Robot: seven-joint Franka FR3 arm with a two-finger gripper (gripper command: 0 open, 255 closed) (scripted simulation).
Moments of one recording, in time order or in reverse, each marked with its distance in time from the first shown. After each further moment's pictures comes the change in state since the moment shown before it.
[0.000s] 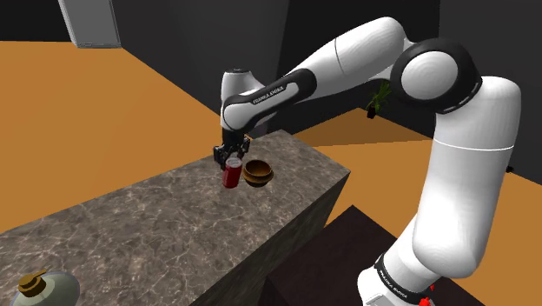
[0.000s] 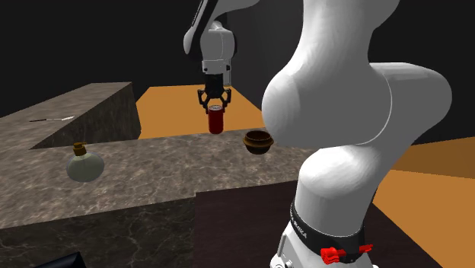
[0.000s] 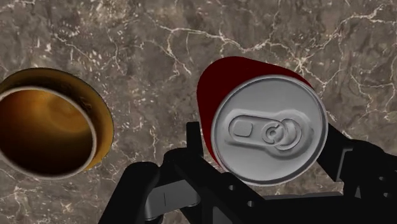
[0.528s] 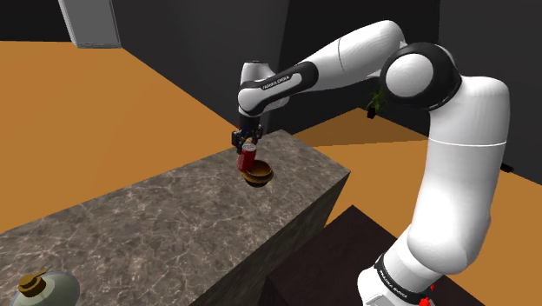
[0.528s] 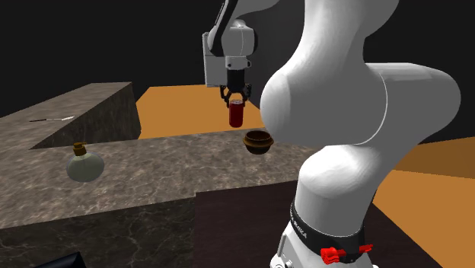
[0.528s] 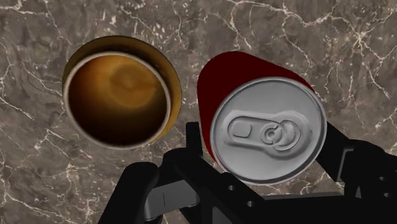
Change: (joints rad) arm -0.115 0.050 -0.049 0.113 0.014 -0.061 -0.176
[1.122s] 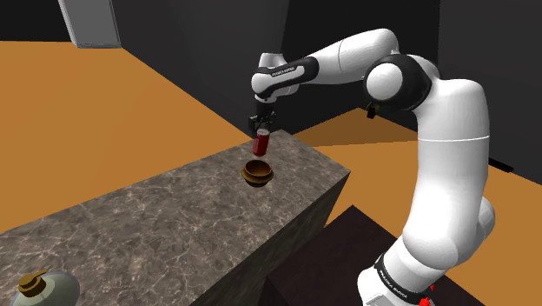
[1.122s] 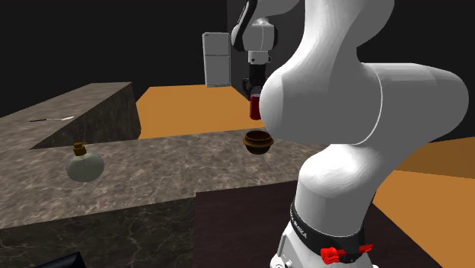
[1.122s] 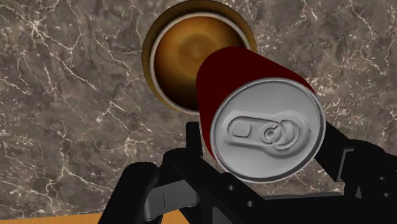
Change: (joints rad) arm -0.116 0.121 -0.047 0.241 0.011 -0.119 -0.178
